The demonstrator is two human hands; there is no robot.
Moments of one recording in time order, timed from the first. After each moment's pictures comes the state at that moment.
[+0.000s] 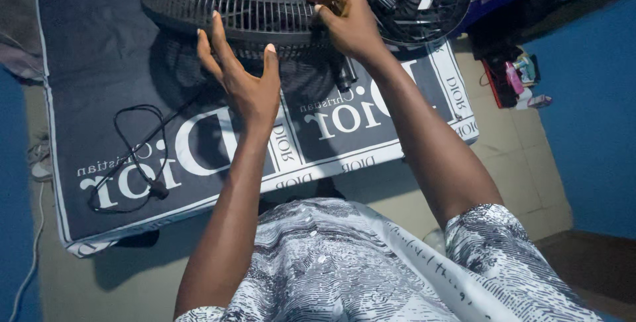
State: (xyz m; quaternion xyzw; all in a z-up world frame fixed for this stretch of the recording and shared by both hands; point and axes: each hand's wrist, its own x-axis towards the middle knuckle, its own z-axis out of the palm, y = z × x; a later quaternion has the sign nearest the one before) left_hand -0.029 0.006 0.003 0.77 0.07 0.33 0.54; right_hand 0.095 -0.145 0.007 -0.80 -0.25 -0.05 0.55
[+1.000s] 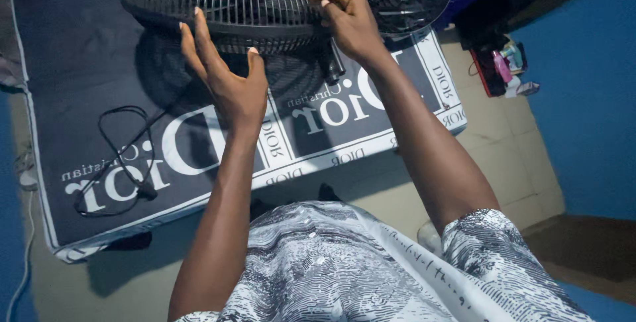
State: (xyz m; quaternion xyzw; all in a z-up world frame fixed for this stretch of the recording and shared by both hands) left_hand -0.041 -0.001 0.005 0.77 0.04 0.33 0.54; right_hand 0.086 -0.177 0.001 -0.78 -0.23 0.01 0.59
